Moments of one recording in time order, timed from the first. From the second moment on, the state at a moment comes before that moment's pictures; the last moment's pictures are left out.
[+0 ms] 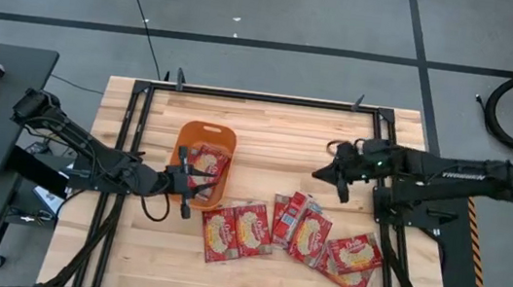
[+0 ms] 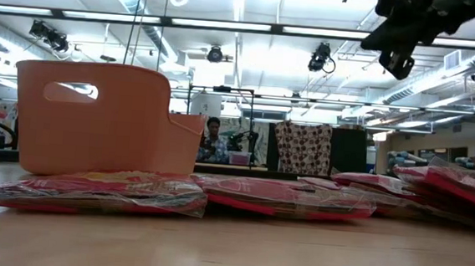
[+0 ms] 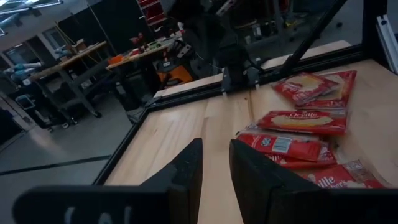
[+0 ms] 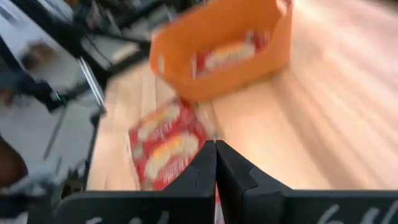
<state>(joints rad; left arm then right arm) -0.46 1.05 0.58 0.30 -0.72 0.21 -0.04 0.78 0.64 -0.33 -0.10 0.46</state>
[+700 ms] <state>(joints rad) -0.46 1.05 0.58 0.34 -0.72 0.17 0.38 1.37 1.06 -0.84 -0.04 0.93</state>
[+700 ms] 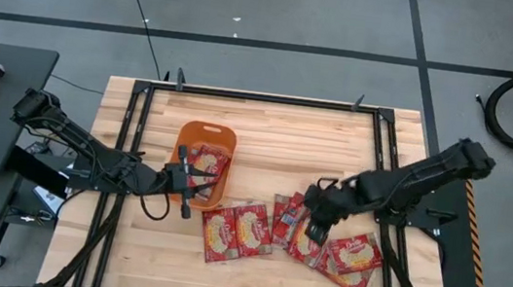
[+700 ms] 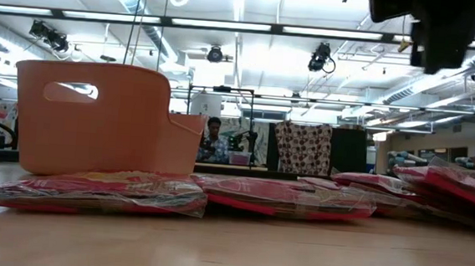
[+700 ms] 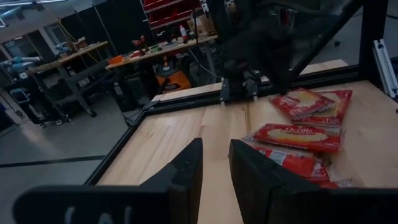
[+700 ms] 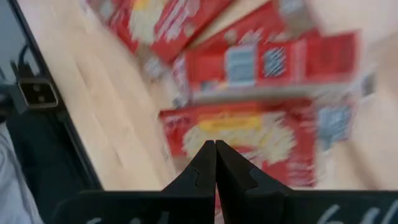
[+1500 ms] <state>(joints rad) -0.40 1.05 0.58 0.34 -0.72 0.17 0.57 1.77 1.12 -1.23 -0.29 0.87</state>
